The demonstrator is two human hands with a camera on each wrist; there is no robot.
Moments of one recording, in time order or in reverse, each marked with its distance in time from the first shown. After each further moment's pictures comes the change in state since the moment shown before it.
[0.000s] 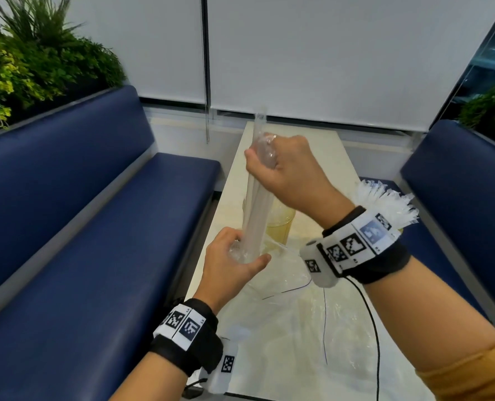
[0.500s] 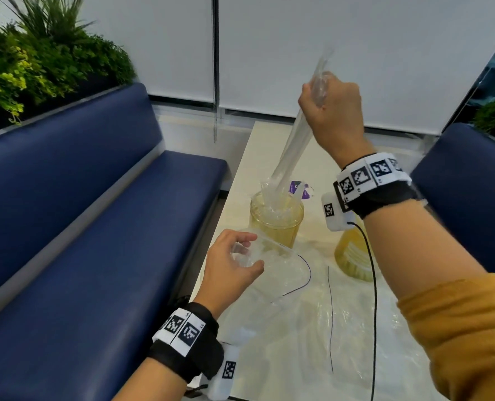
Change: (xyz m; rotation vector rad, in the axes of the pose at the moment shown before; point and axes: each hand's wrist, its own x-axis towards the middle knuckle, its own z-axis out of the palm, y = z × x) left_hand -0.001 -0.006 -0.006 -0.056 0.018 -0.011; right_hand 0.077 0.081 -0.026 -0.250 0.318 0.095
